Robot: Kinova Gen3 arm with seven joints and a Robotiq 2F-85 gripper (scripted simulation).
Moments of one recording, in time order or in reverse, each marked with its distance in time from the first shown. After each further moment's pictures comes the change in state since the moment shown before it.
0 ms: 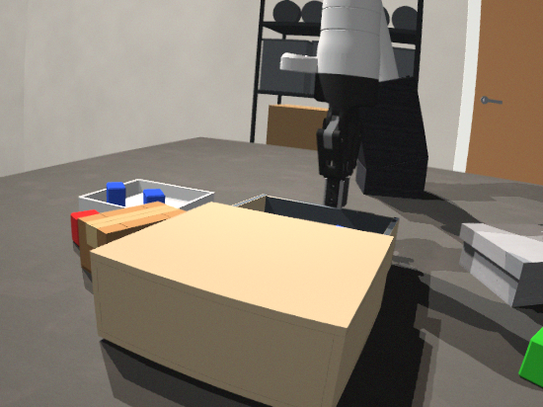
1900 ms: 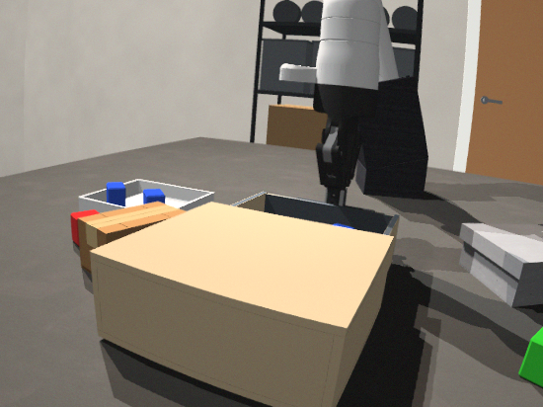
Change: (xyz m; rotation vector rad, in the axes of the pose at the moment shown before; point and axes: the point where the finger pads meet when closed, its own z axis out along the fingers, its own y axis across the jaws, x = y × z) arm 0.000 0.000 0.012 0.000 0.000 0.000
